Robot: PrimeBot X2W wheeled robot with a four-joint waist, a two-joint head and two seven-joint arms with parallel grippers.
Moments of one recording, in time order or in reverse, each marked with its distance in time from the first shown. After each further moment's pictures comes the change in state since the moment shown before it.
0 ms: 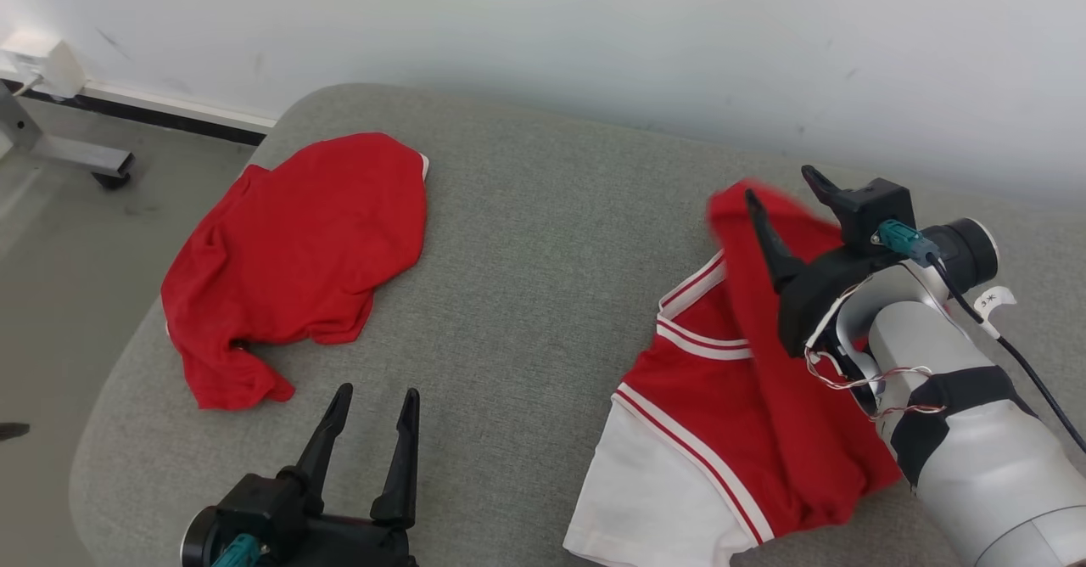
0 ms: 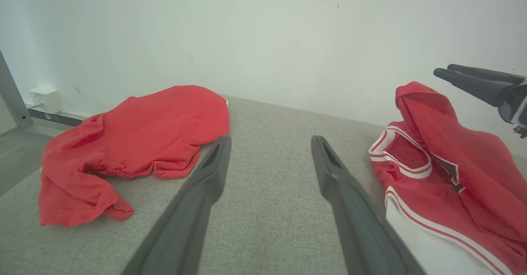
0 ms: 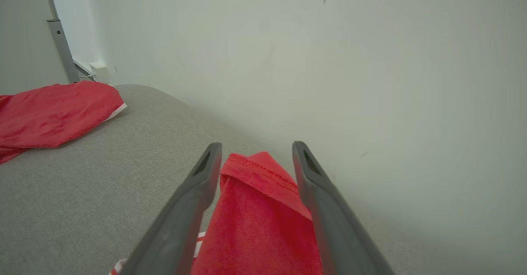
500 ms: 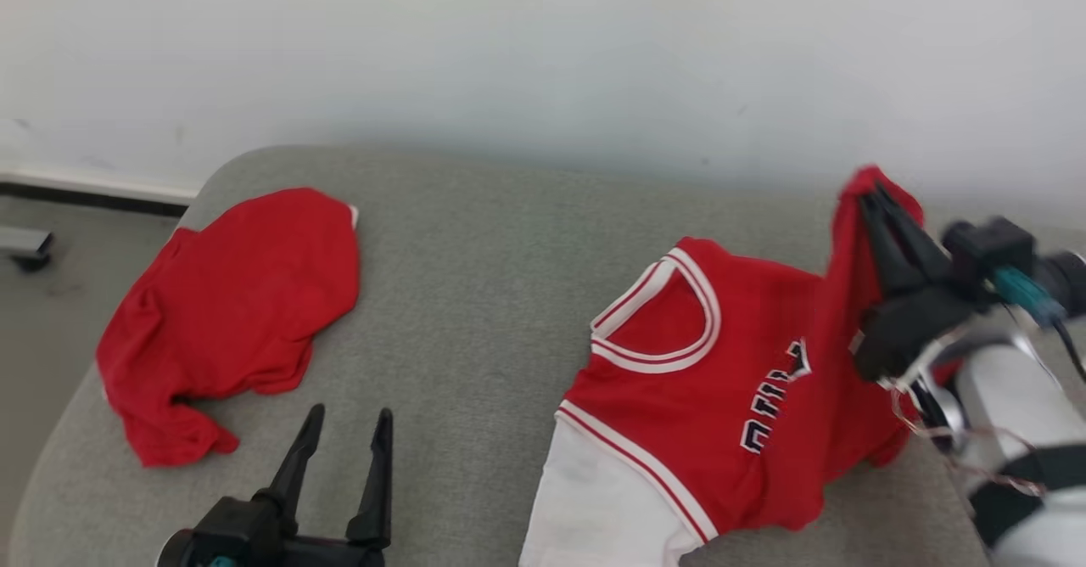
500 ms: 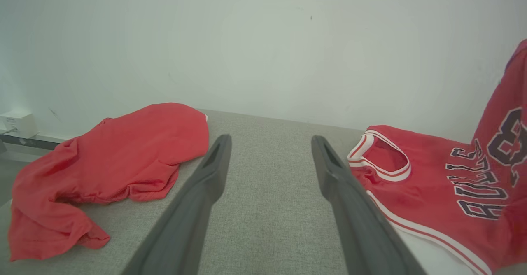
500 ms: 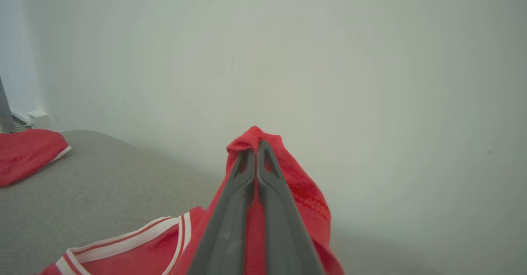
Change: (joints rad) left arm 0.060 0.001 0.082 -0.021 0.051 -0.026 0.000; right arm 0.332 -0.128 -0.236 -0.532 -0.032 0.000 0.092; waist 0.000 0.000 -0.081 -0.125
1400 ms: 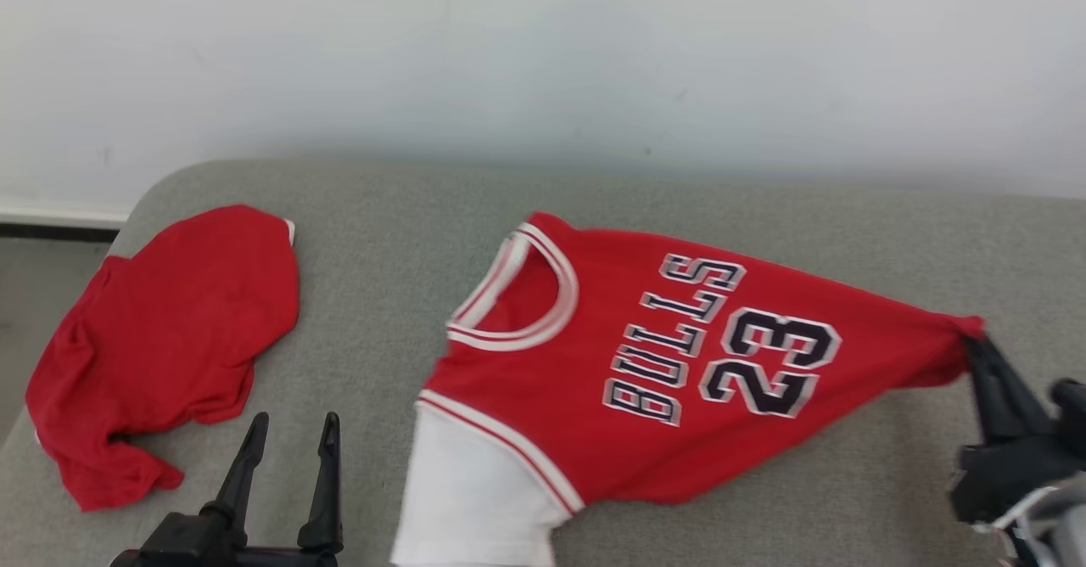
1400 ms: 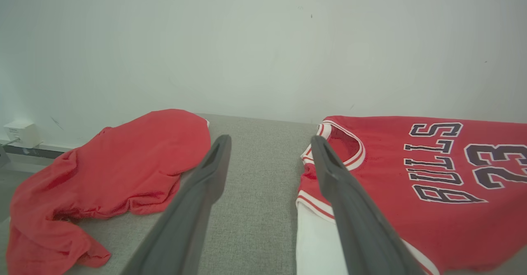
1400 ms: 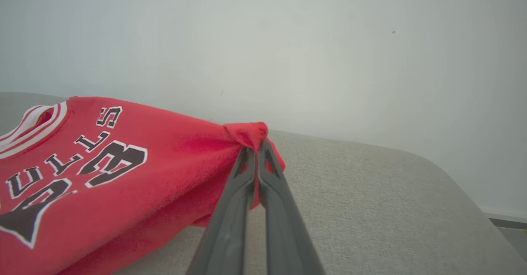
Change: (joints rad) left arm 0.020 0.009 0.077 -0.034 0.024 0.008 0.000; right arm 0.256 -0.025 -0.146 0.048 0.044 0.000 -0.107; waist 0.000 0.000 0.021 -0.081
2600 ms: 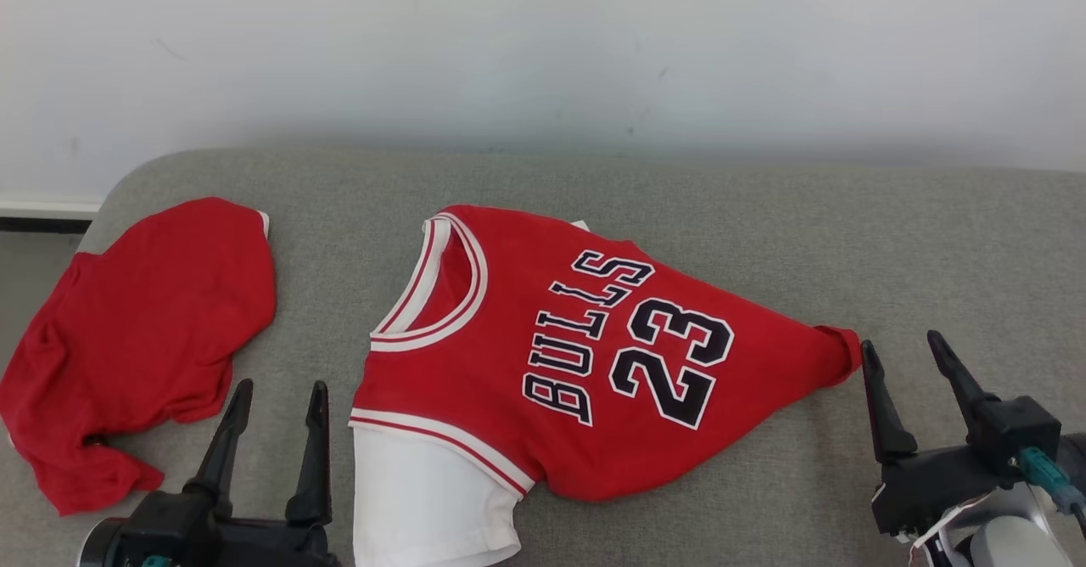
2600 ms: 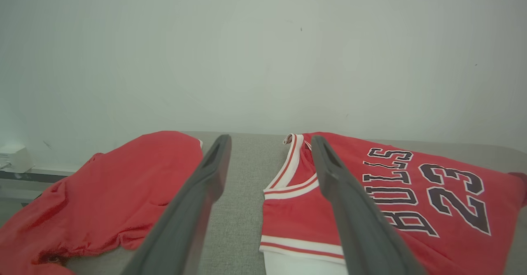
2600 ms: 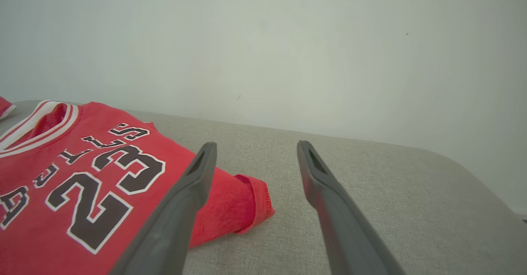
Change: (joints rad) left arm -0.014 0.062 -0.031 -0.063 -0.030 0.045 0.000; right arm 0.096 0.162 -0.062 -0.165 -0.142 0.000 0.002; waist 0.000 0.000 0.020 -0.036
